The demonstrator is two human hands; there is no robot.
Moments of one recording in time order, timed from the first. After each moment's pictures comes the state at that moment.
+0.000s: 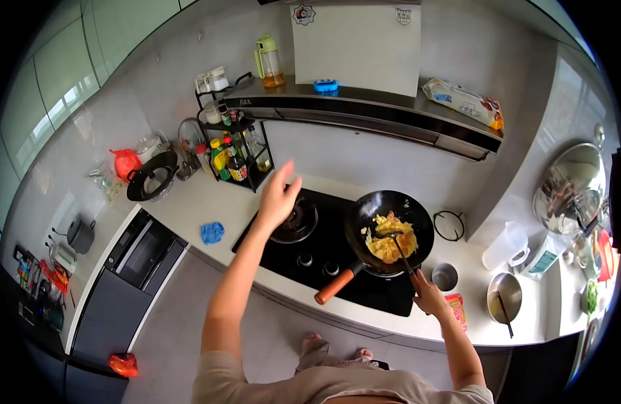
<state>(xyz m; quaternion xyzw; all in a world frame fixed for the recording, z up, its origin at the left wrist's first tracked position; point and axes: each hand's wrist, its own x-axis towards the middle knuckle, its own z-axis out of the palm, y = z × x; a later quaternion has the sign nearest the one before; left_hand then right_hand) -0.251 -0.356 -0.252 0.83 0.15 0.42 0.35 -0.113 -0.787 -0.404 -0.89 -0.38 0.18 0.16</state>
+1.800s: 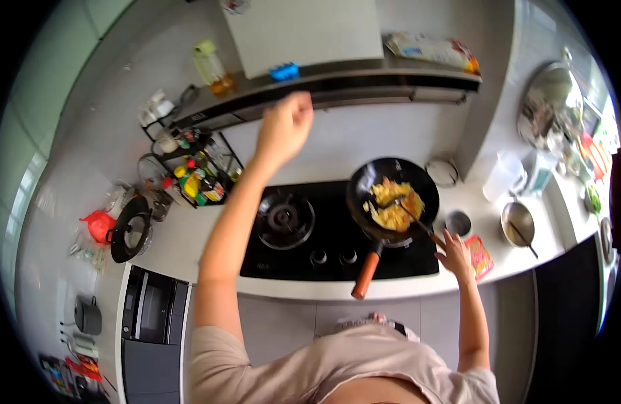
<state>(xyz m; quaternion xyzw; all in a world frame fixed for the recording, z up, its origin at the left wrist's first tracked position) -0.158 -0.325 -0.144 0.88 -0.05 0.36 0.31 -0.167 -0.752 -0.392 -0.98 -0.16 0.05 0.12</state>
